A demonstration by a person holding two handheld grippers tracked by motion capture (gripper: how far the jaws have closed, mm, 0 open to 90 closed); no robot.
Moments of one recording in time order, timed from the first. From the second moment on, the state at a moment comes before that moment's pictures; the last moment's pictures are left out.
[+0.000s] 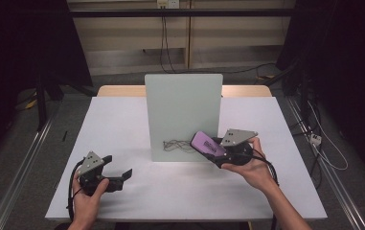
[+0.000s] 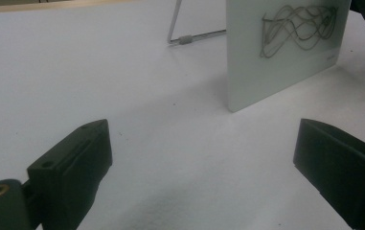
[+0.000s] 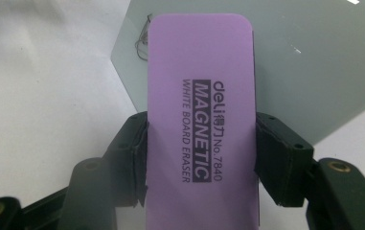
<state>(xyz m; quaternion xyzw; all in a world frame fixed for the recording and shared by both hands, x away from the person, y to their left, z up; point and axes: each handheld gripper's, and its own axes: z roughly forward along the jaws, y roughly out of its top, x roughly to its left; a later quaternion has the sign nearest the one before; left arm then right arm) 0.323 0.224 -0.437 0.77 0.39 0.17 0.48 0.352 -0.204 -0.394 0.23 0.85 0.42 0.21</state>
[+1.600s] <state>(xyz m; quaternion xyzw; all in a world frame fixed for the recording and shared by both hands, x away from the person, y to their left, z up) 0.323 0.225 -0.437 0.77 0.39 0.17 0.48 0.351 -0.158 -0.423 0.18 0.87 0.38 0.26</state>
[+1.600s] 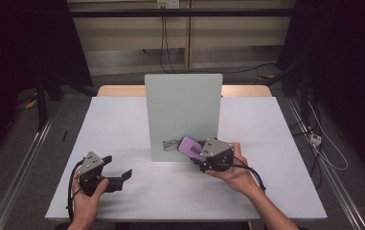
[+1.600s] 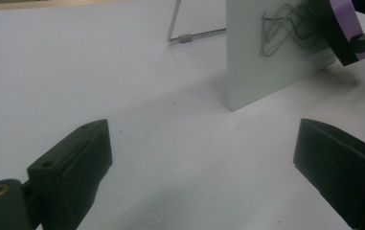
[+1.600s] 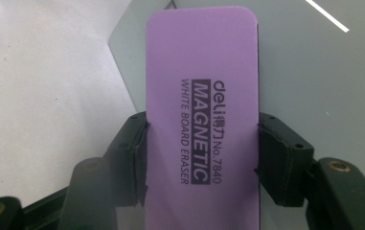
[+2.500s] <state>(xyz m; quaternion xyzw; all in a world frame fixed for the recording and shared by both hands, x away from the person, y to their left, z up) 0.322 0.229 -0.436 0.76 0.39 0.17 0.48 0.352 -0.191 -0.399 0.22 0.84 0.40 0.30</state>
